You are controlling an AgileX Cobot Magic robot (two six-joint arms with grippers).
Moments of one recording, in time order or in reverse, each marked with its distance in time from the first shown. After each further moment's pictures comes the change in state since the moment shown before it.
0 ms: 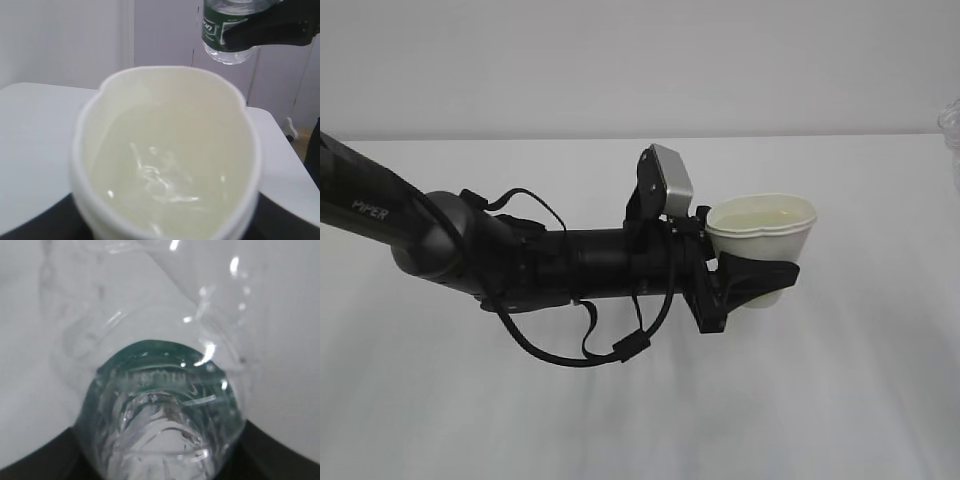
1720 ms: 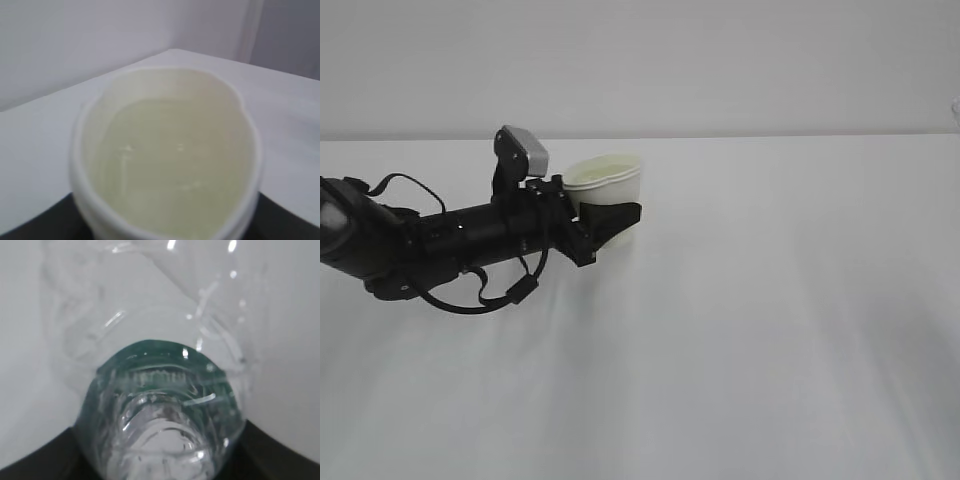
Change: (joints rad) left arm 0.317 0.000 0.102 -0.091 0.003 0.079; right arm 0.001 0.000 0.000 0.000 0.004 0.088
